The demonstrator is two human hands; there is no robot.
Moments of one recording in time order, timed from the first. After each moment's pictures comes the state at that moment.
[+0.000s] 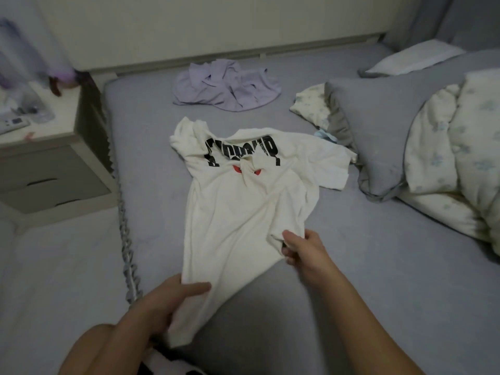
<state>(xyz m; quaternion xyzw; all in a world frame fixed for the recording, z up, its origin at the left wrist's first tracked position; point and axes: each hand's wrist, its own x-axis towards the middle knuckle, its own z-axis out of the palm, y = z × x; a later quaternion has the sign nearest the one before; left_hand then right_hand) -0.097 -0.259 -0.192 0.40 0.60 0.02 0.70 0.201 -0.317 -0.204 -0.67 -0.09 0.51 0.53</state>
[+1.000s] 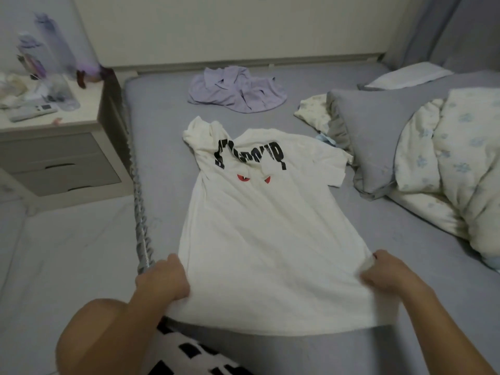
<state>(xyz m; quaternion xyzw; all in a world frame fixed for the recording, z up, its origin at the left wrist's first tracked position) -0.116 -0.287 -0.177 0.70 0.64 -0.24 0.23 0.296 -0.449 -0.142 -0.91 -0.26 0.32 -0.04</state>
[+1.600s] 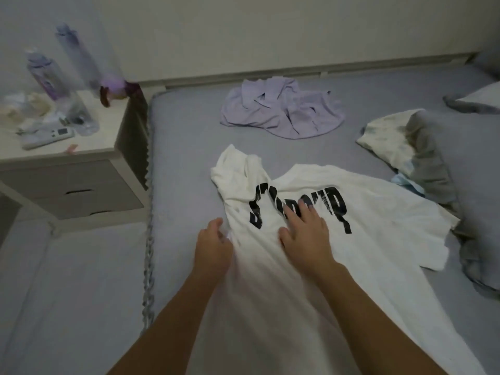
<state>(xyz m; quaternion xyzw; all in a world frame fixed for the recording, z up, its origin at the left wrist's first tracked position) -0.023 -0.065 -0.214 0.59 0.67 0.23 0.39 0.177 -0.107 -0.204 -0.79 -0.59 0.14 0.13</state>
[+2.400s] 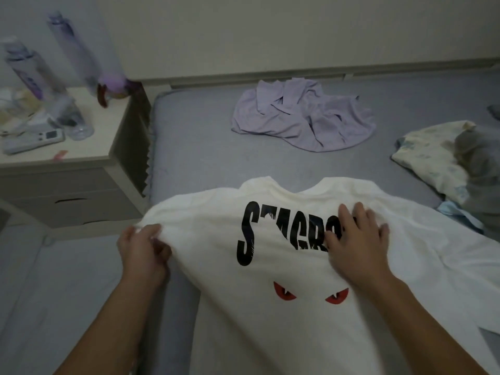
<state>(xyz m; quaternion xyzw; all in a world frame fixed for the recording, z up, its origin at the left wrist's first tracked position) -0.117 0.042 -0.221 0.10 0.56 0.58 0.58 0.244 -0.039 -0.227 -0.83 -0.54 0.06 0.09</state>
